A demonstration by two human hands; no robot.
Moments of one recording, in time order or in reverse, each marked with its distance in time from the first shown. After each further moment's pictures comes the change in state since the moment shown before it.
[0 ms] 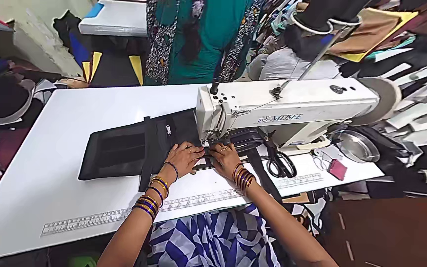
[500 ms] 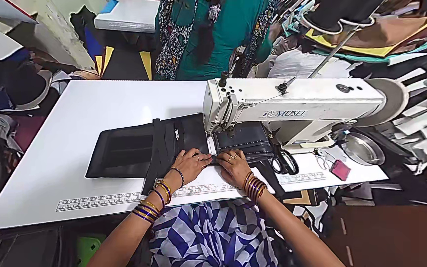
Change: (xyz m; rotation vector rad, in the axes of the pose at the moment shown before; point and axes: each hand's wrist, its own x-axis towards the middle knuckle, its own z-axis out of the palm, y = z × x) left_hand -0.034 0.042 0.001 0.017 -0.111 -0.017; right_hand -0.042 -0.016 -0.012 -0.060 0.018 -0.127
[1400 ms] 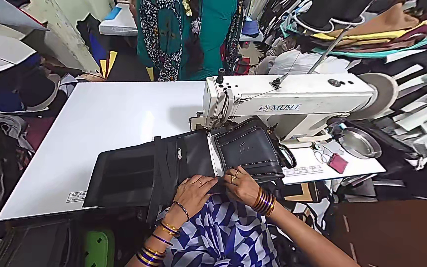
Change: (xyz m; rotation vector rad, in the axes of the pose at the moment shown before) left_hand -0.070 0.057 0.063 -0.032 0.424 0.064; right_hand -0.043 -0.035 -0.019 -0.031 0.085 -0.320
